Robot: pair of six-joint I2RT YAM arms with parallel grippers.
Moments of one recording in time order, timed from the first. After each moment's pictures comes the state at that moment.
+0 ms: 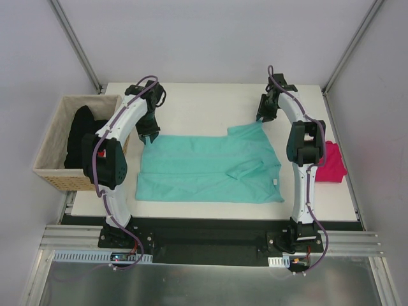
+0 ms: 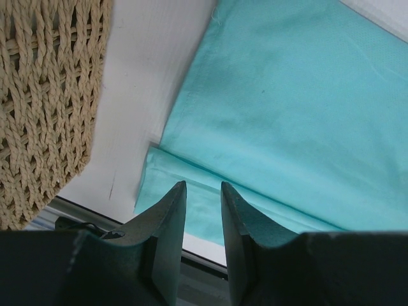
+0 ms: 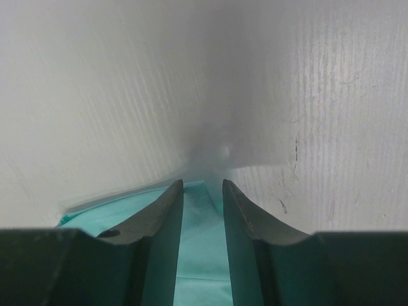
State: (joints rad) left arm -0.25 1.90 1.73 -1.31 -0.27 -0.62; right arm 0.12 2.42 2.17 -0.87 -0.07 0.35
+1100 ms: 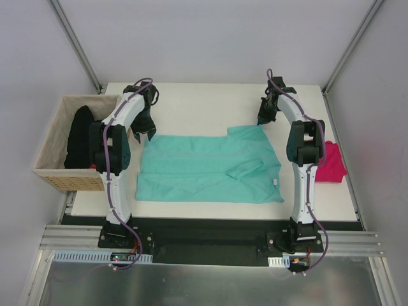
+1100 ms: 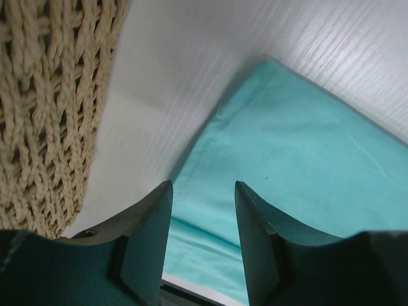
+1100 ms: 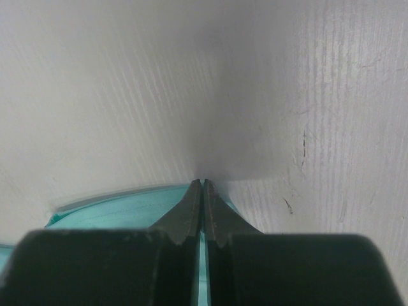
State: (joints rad) left arm -0.14 2.09 1.81 -1.23 -0.26 -0.58; right arm 0.12 2.42 2.11 -0.86 -0.09 0.36
